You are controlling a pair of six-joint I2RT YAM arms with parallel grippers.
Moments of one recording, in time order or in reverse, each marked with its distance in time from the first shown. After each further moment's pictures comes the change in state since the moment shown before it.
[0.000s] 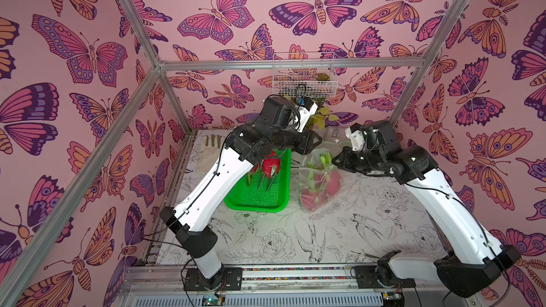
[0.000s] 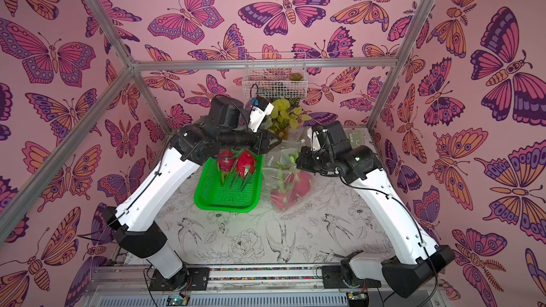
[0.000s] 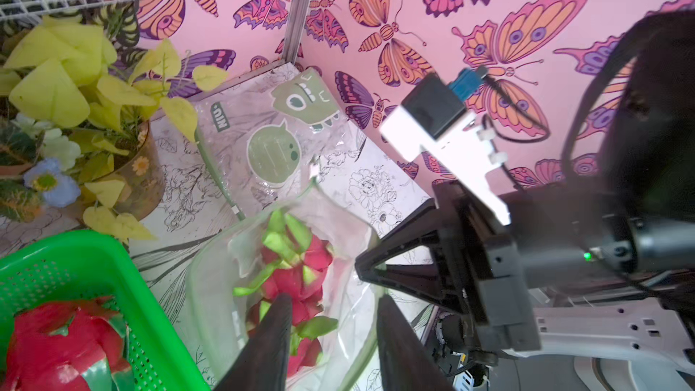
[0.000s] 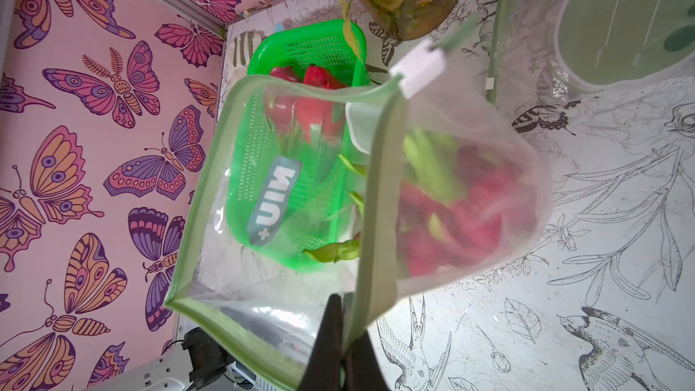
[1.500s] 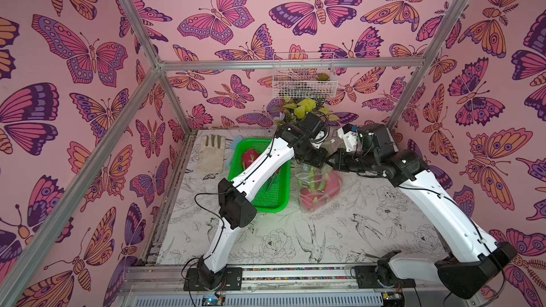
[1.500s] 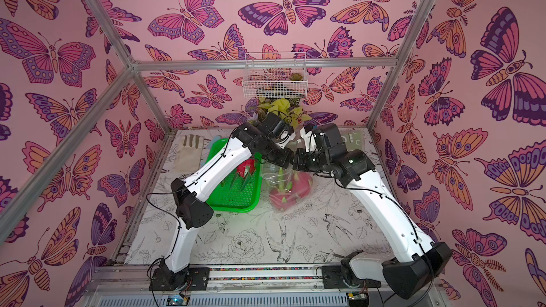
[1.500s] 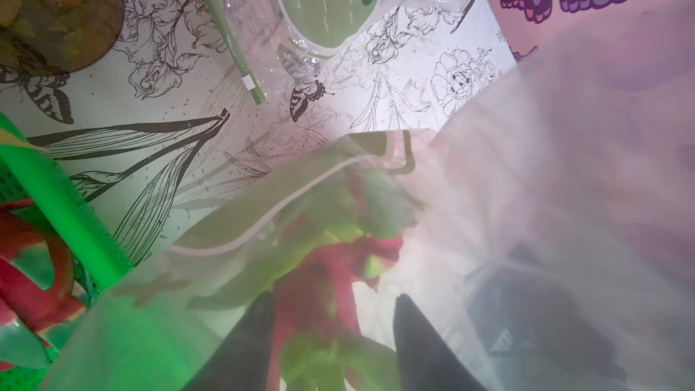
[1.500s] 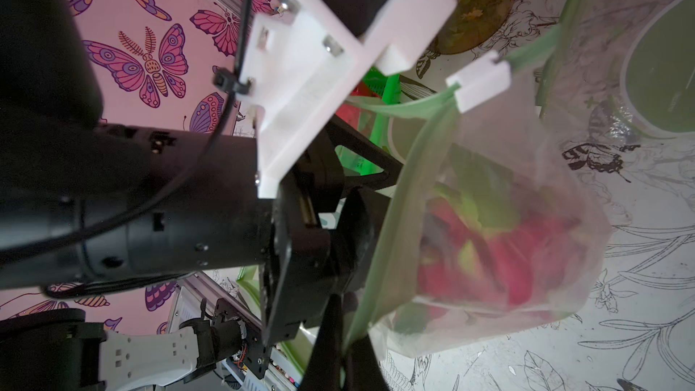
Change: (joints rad) left arm -0.029 0.449 0.219 -0.315 -0.079 -0.037; right arm 0.000 -0.019 -0.131 0.180 -0.074 -0.071
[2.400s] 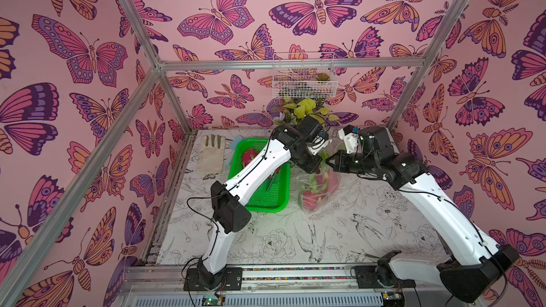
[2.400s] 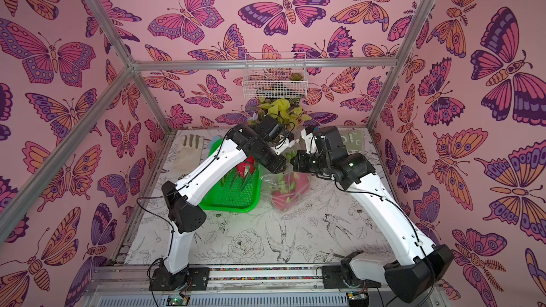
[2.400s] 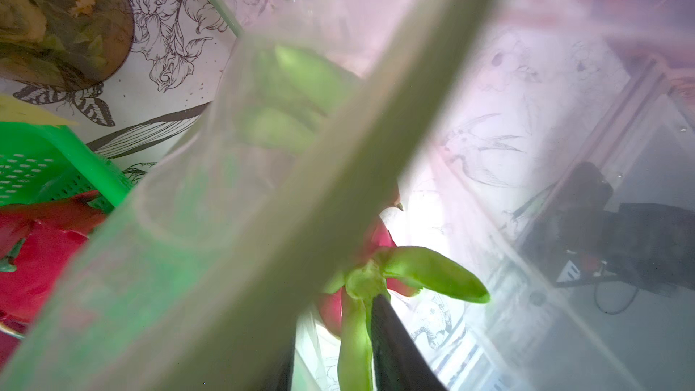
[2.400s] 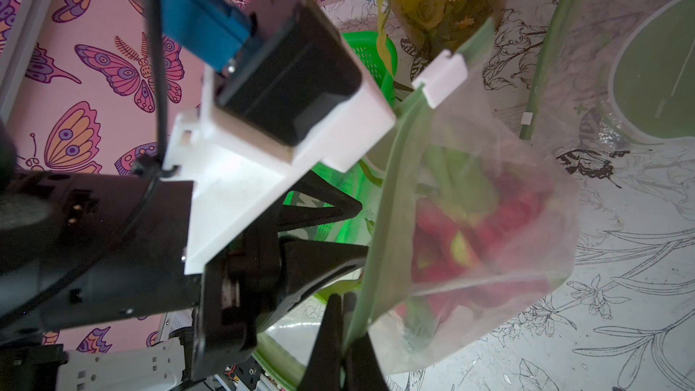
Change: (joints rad) left arm -0.013 -0.091 -0.081 -0.078 -0.036 0.228; right arm 0.000 -0.018 -0.042 0.037 0.019 -0.004
